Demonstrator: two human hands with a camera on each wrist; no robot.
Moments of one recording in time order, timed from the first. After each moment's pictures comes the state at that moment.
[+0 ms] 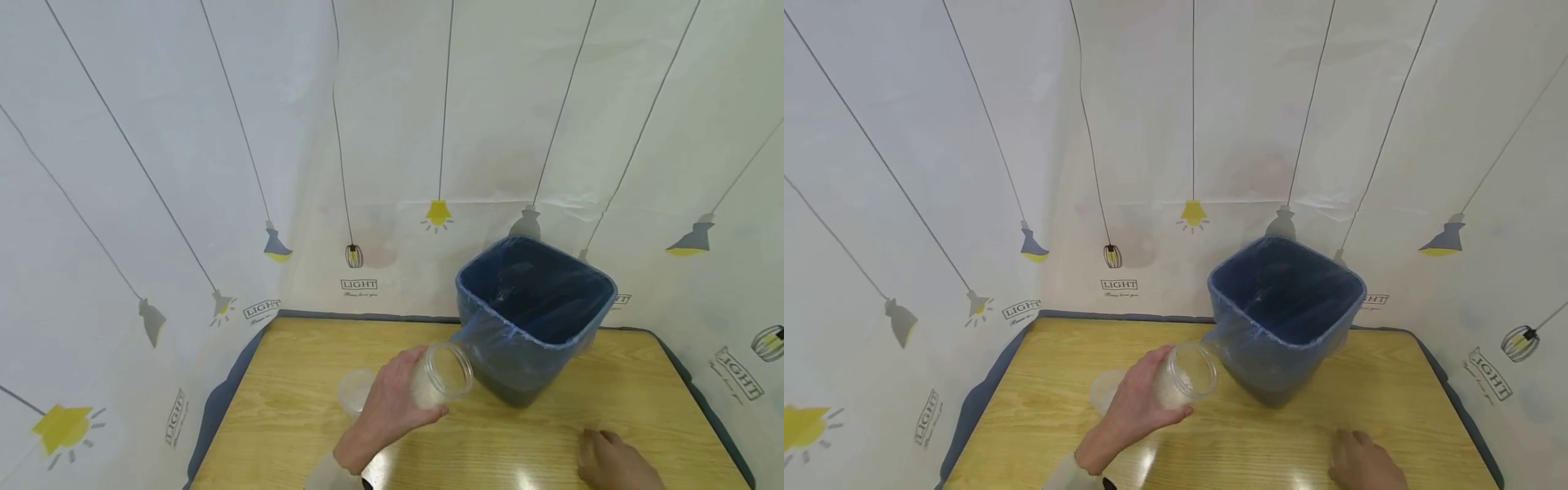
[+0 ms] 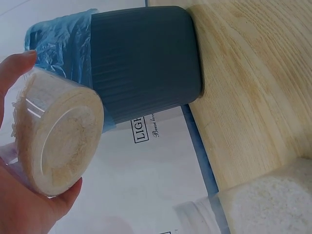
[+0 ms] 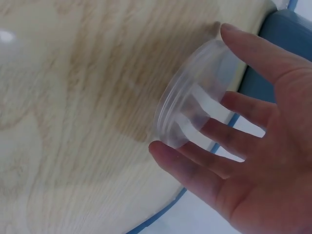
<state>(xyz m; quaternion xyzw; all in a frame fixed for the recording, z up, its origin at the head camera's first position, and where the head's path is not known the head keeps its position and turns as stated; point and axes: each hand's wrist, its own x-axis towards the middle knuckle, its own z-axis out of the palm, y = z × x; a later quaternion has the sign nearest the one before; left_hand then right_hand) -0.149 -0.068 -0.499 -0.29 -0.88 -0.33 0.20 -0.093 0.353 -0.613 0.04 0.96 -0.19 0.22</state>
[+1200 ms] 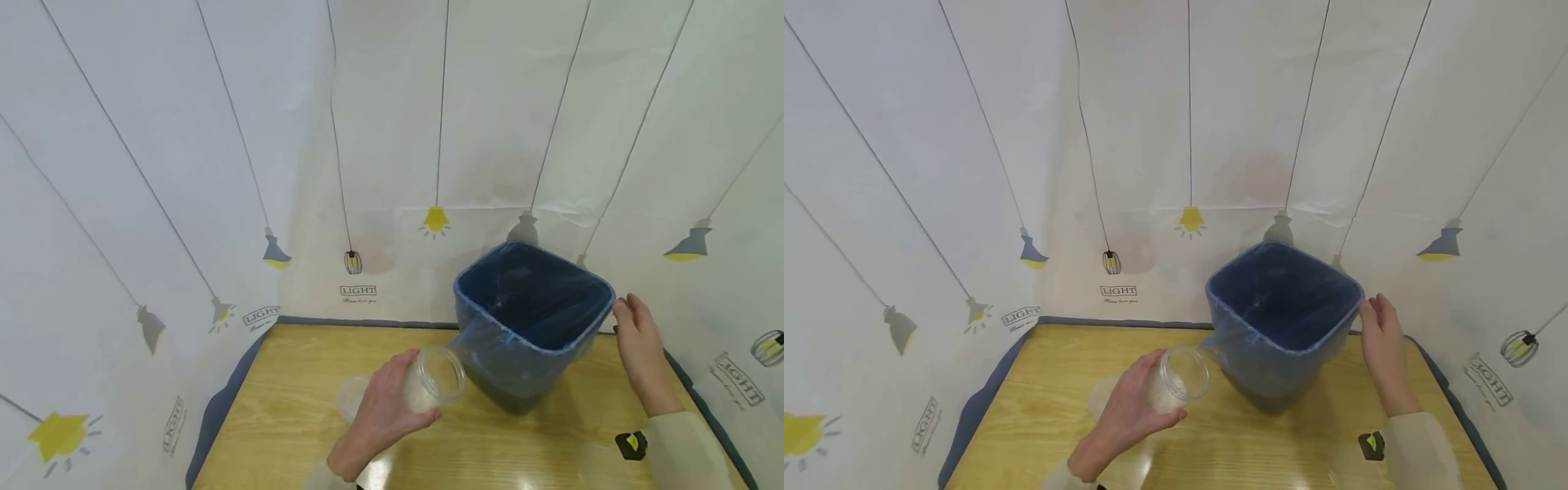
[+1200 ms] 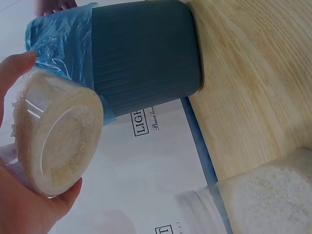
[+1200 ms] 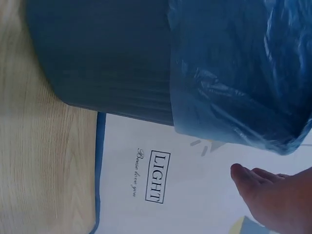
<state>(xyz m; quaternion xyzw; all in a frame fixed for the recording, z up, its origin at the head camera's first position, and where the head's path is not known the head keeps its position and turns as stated) -0.150 -0.072 -0.497 -0.27 -0.88 -0.32 0.20 -0.183 0.346 -0.448 0.11 0.83 -0.53 -0.12</state>
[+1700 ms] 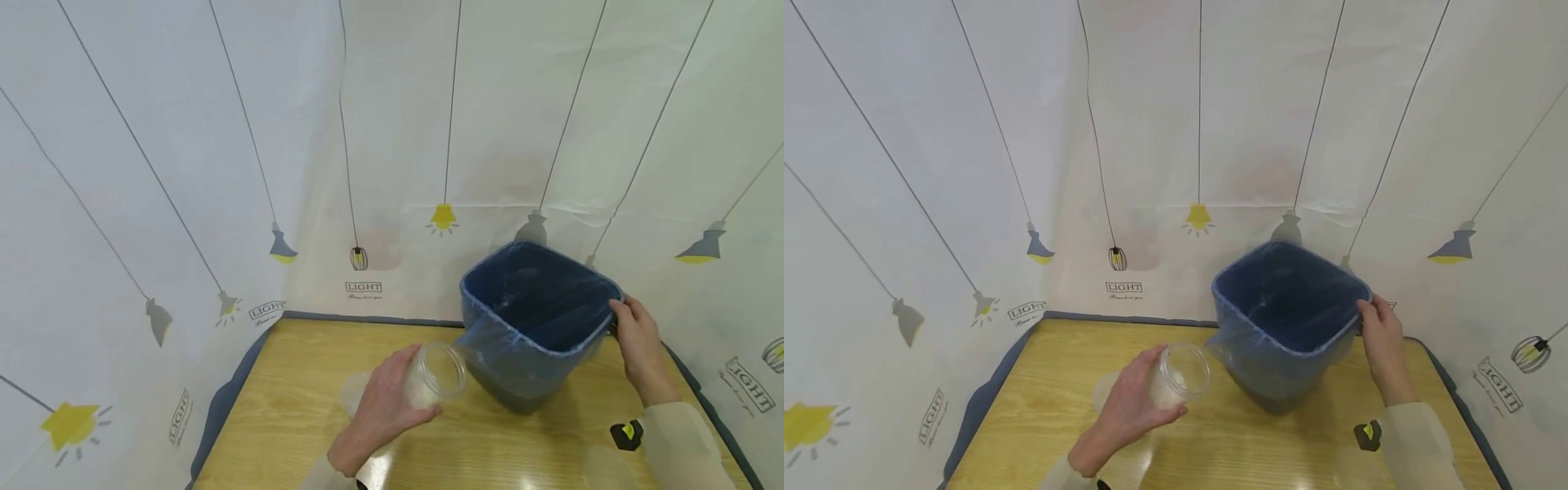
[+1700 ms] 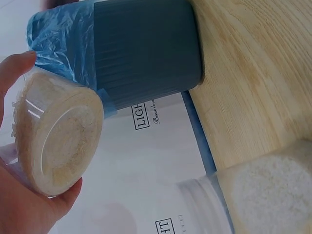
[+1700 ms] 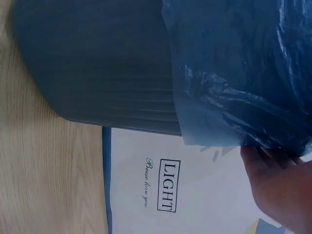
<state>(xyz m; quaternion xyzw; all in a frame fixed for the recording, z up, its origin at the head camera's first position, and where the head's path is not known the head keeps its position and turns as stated) -0.150 -0.079 -0.493 -0.26 -0.89 -0.33 0.20 -0.204 0.348 -0.453 0.12 0.79 -0.59 -0.08</state>
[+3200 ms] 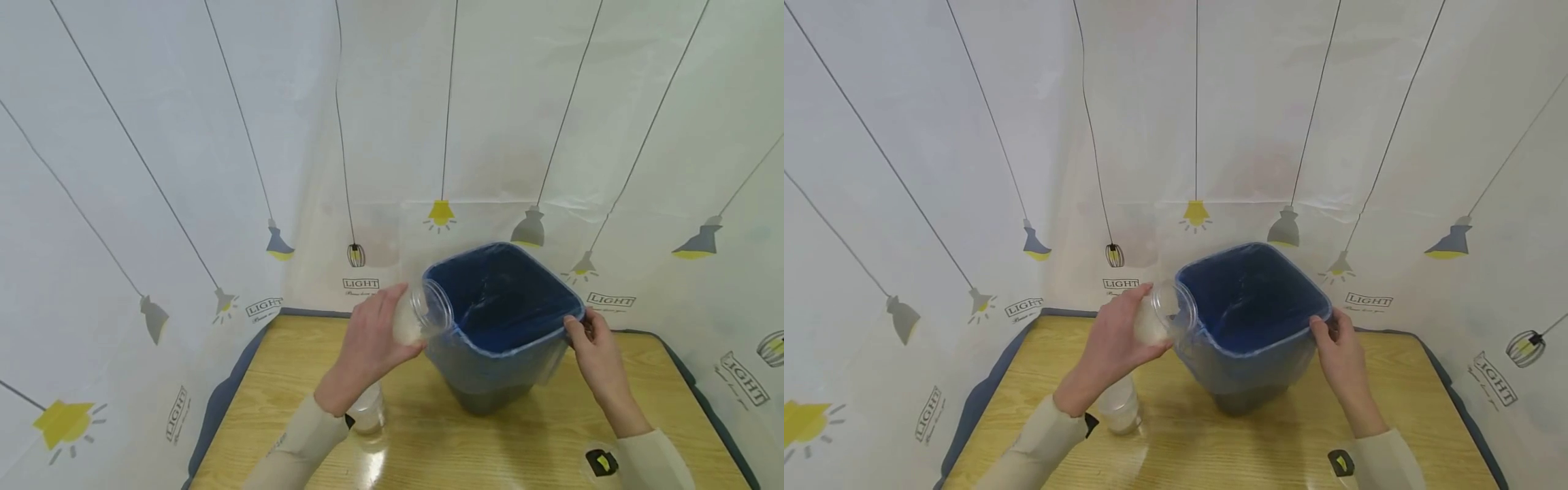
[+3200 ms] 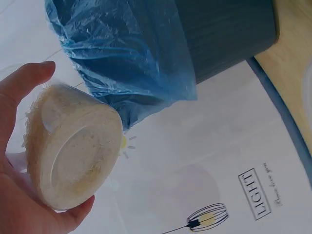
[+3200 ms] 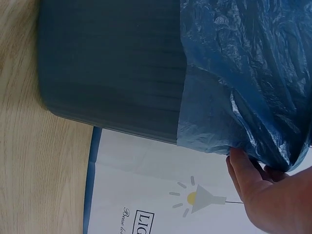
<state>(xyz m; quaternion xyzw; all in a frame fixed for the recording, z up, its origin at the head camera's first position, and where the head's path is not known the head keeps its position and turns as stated) -0.199 -0.086 -0.413 -0.28 -0.88 -0.20 0.31 -0.170 0.282 -0.454 0.07 0.83 -0.54 -0.11</state>
